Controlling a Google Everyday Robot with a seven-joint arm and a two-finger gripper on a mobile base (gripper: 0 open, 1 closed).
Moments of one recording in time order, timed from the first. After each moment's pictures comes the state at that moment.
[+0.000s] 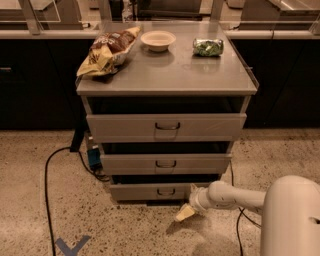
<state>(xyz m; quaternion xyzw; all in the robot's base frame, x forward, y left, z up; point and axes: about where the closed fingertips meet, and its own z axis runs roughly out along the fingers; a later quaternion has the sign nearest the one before) 0.601 -0.120 0.271 -0.48 0.81 0.15 0.28</state>
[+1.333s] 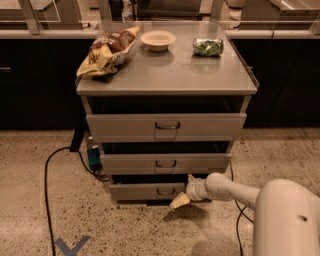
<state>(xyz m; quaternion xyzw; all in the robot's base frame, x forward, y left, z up) 0.659 -0.114 0.272 -0.45 0.82 0.16 0.32</state>
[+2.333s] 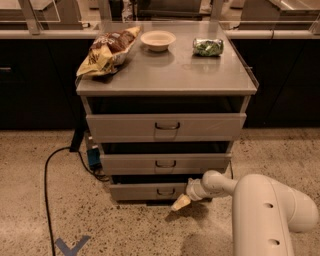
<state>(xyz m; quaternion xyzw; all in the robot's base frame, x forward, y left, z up) 0.664 -0.121 0.223 -0.45 0.84 0.16 0.26</state>
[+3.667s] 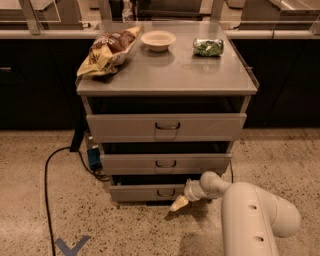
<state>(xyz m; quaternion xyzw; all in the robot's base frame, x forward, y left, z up) 0.677 -0.116 0.178 -0.45 0.83 0.18 0.25</state>
